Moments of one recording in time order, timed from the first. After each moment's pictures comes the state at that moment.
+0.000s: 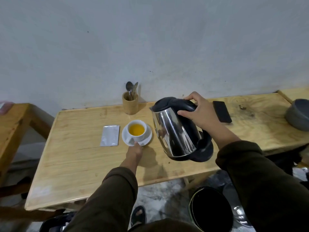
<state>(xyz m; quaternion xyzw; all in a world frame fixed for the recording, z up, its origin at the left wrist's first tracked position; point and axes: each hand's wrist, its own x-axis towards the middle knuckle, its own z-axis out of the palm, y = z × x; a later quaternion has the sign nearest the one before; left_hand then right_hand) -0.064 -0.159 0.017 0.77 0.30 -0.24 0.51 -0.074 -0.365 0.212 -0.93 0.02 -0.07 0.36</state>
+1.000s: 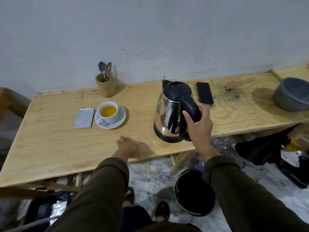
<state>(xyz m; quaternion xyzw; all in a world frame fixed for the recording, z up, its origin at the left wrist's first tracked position) -0.105 -0.251 -0.009 0.92 0.10 -0.37 0.09 -0.156 -0.474 0.117 -0.82 0.15 -0.23 0.50</state>
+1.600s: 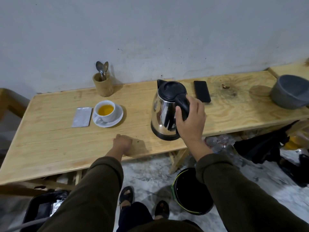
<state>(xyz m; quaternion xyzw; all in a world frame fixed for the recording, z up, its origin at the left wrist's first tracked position) -0.108 -0.239 0.003 0.94 0.08 -0.32 0.13 -0.154 -0.466 0.115 -0.89 0.10 -0.29 0.34</state>
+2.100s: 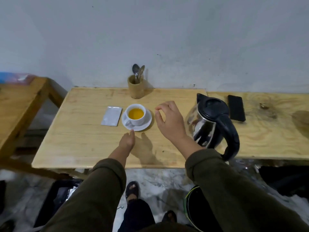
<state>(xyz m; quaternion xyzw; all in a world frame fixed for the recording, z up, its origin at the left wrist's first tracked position) -0.090 -0.167 0.012 0.77 0.34 -0.20 0.51 -0.081 -0.332 0.120 -0.91 -0.14 -0.13 0.37</state>
